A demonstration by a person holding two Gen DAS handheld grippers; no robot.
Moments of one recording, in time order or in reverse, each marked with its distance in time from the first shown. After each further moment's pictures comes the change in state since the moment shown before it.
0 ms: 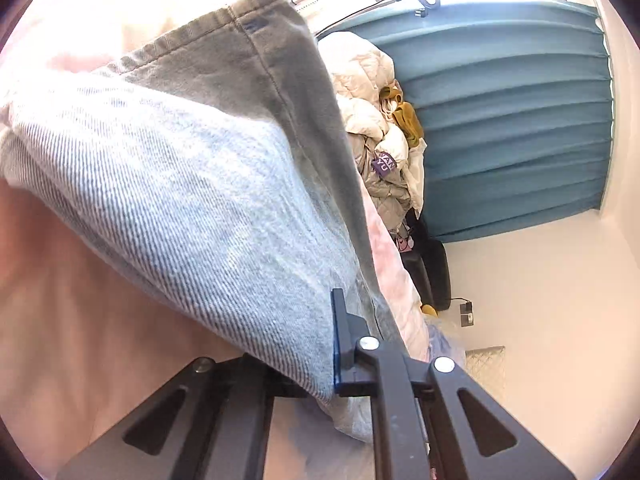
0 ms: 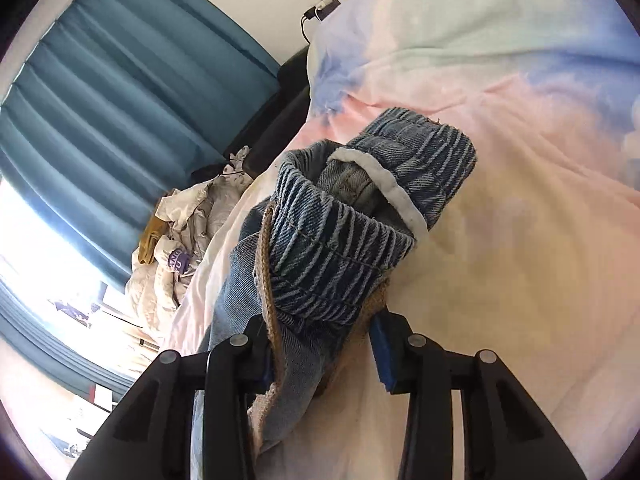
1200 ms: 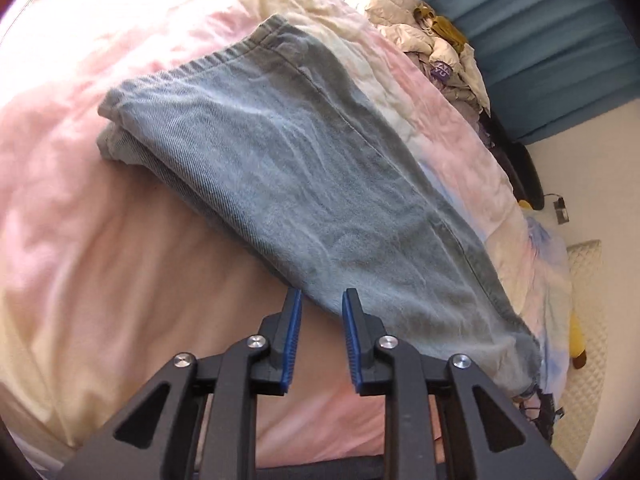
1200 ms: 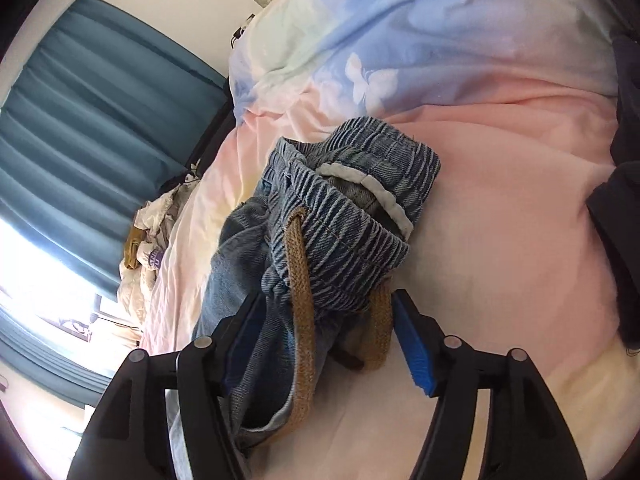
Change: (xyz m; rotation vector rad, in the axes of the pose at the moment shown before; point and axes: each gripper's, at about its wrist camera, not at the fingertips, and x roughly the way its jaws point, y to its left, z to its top) left arm -0.137 0.020 -0.111 0.291 0.162 0.420; right arm -0.181 -0.154 -0.085 0.158 0.015 -0.046
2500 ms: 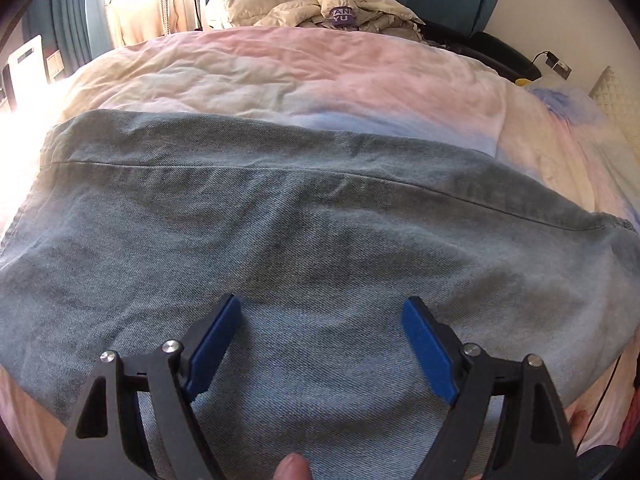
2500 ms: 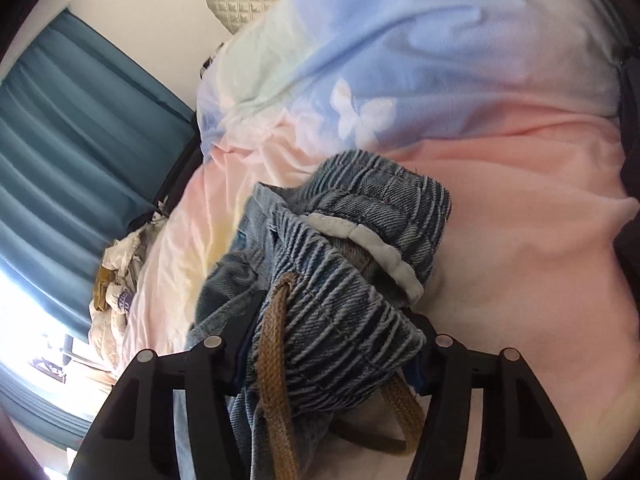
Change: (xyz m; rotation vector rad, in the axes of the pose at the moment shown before) left arm 0.136 -0.152 -0.011 0.527 -0.045 0.215; right arm 0.025 0.023 0.014 0.025 -0.158 -0.136
